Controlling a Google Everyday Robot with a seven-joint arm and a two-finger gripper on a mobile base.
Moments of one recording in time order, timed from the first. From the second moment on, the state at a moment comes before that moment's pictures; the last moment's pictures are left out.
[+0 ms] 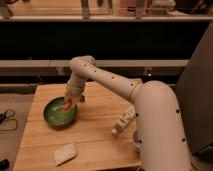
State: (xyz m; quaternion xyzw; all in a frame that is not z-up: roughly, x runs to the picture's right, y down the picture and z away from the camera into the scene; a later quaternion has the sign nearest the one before) arm -0.189 0.075 0.823 -0.27 -0.37 -0.37 0.80
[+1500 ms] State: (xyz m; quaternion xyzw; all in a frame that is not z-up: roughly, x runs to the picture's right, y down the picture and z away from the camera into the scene) arm -0.230 0.103 0.823 -0.30 -0.47 -0.39 0.73
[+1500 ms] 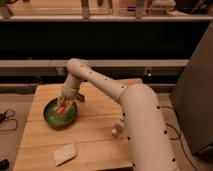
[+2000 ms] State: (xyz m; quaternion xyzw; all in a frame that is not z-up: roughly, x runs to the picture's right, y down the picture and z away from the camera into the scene) arm -0.239 0.111 0.828 -0.30 -0.48 -0.39 0.73
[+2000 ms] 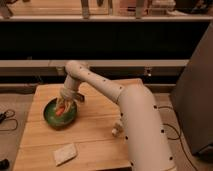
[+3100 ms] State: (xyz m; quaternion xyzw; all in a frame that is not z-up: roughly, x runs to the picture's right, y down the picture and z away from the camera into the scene) arm -0.231 0.108 0.832 -0.30 -0.48 -0.39 0.73
